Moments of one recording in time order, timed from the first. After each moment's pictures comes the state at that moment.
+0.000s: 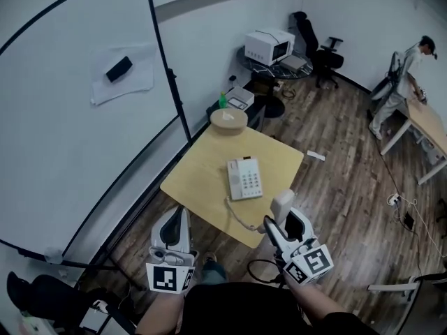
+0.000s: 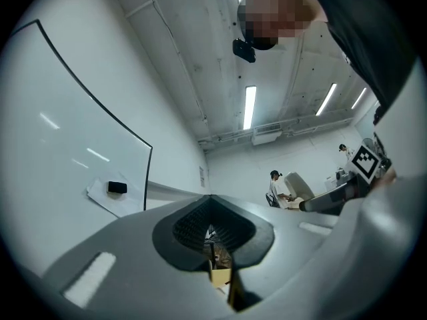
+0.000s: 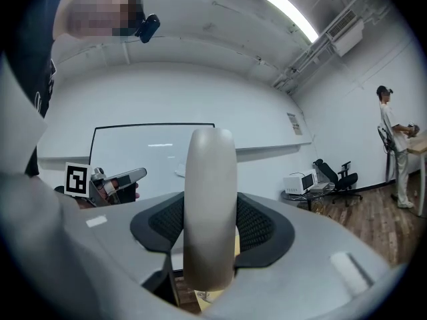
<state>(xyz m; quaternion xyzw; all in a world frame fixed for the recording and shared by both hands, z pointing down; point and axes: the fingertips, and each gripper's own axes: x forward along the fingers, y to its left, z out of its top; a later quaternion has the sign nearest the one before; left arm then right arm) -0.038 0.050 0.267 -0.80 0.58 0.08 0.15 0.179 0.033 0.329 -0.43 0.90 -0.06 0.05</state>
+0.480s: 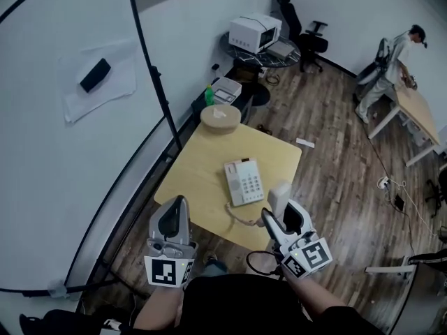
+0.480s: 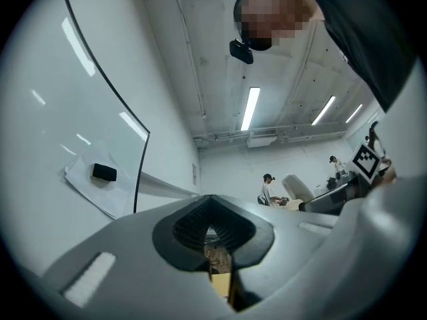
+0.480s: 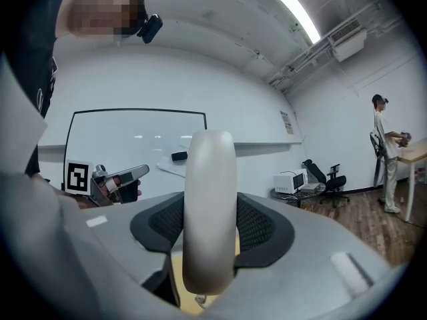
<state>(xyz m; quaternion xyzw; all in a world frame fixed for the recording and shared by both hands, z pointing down) -0.090 -0.073 0.277 -0.83 0.53 0.10 0.13 0.121 -0.061 0.334 -0.48 0.88 -0.06 0.02</state>
